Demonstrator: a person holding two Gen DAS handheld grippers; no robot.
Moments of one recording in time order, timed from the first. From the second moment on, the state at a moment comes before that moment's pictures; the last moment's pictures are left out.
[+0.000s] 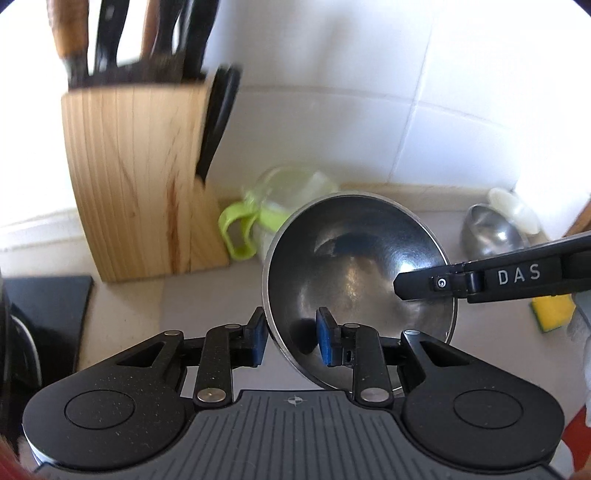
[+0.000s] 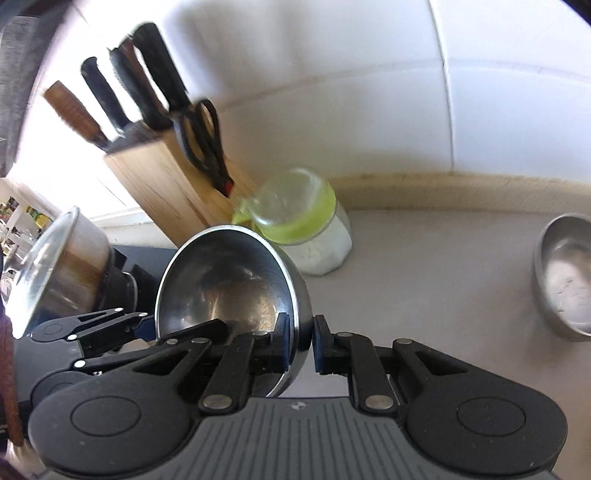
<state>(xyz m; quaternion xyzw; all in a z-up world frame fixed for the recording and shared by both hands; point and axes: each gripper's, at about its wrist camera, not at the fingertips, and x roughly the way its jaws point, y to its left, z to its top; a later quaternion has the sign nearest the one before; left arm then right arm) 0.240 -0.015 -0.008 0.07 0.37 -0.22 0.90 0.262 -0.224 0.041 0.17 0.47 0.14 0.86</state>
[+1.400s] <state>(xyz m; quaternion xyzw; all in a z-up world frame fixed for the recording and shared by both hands) 0.151 -0.092 -0.009 0.18 0.33 -0.27 0.89 0.159 -0.315 0.053 0.21 0.45 0.03 0.87</state>
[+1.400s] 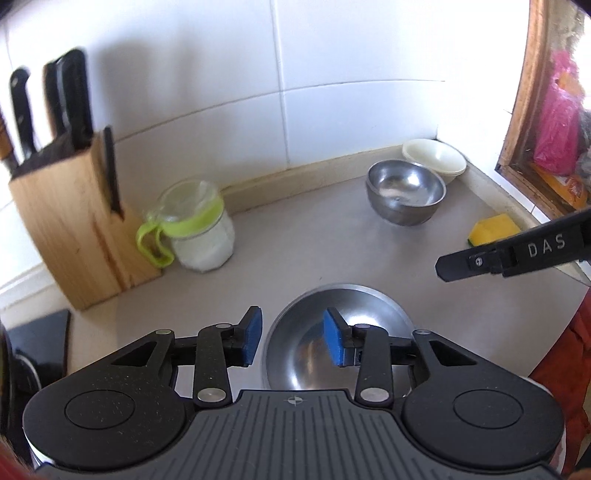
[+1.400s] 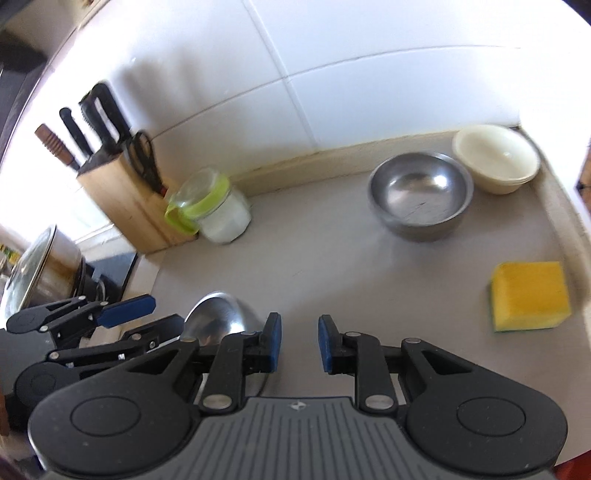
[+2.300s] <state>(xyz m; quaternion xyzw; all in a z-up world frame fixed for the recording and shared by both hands) 0.227 -0.240 -0.029 0.29 0.31 -0.30 0.86 0.216 -0.443 0.007 0.29 0.44 -0.08 0.85</state>
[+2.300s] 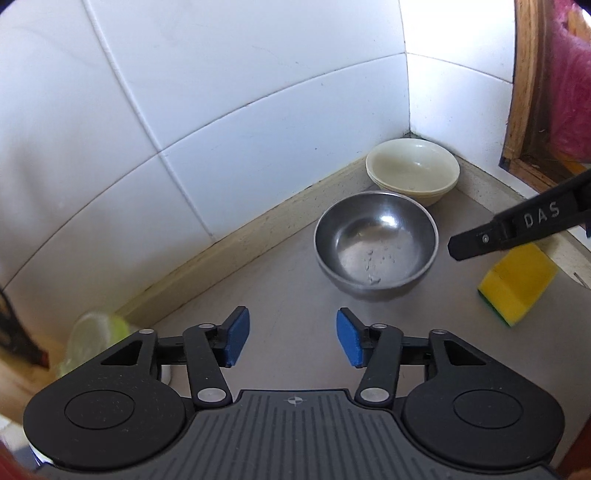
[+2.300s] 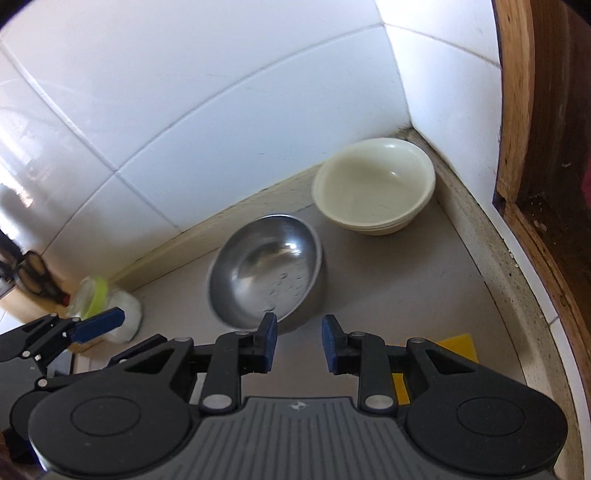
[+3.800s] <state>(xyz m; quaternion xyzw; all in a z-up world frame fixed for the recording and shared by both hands) 0.258 -0.257 -0.005 0.25 0.30 -0.32 0.86 0.233 -0.418 0.016 0.31 0.42 -0.03 0.85</state>
